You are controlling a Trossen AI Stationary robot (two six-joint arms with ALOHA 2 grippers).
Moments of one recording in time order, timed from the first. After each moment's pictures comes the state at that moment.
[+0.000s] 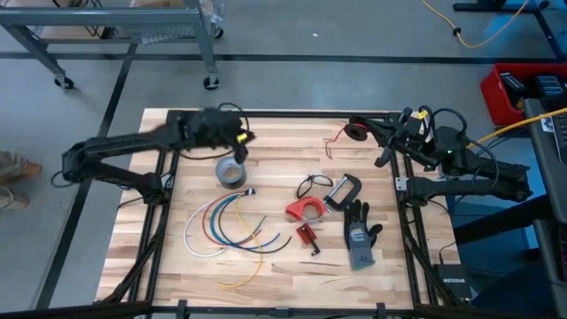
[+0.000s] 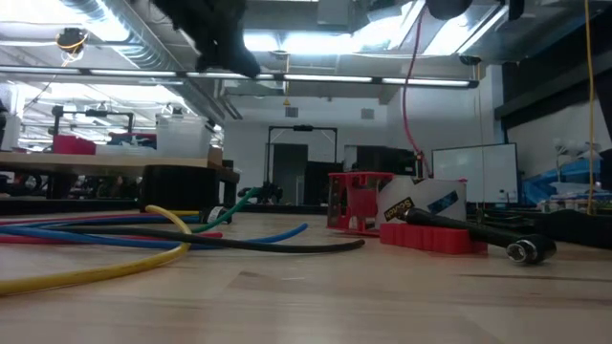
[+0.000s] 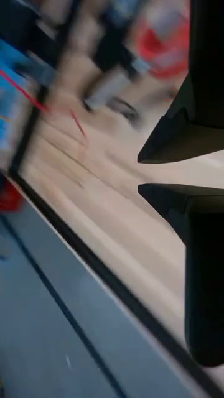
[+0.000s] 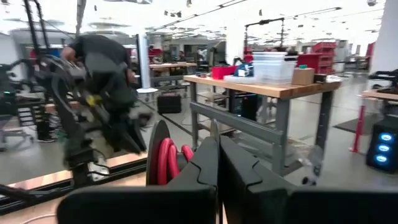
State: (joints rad) left arm 0.35 1.18 0.98 -0.34 -0.12 -0.17; right arm -0.12 0.54 0.73 -0.07 0.37 0.00
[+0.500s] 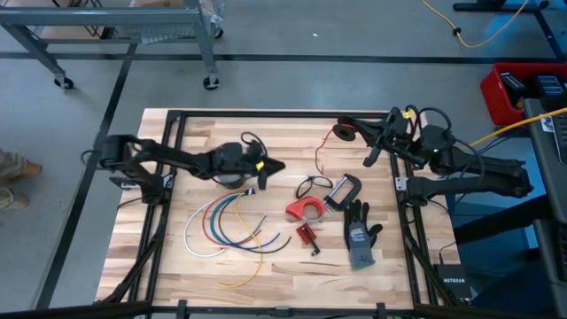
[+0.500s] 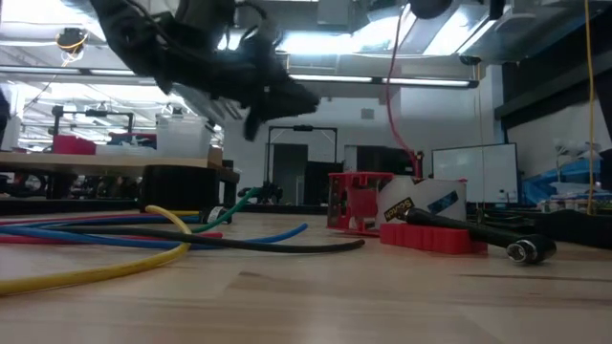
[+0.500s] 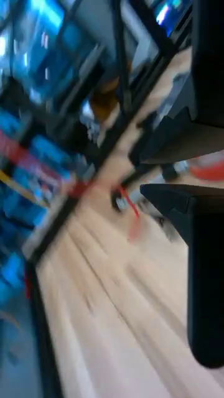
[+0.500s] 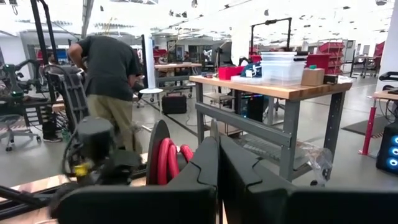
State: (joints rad) left arm 0.17 1.56 0.66 0.72 0.02 -0.49; right arm -0.12 0.65 0.73 0.05 0.35 0.00
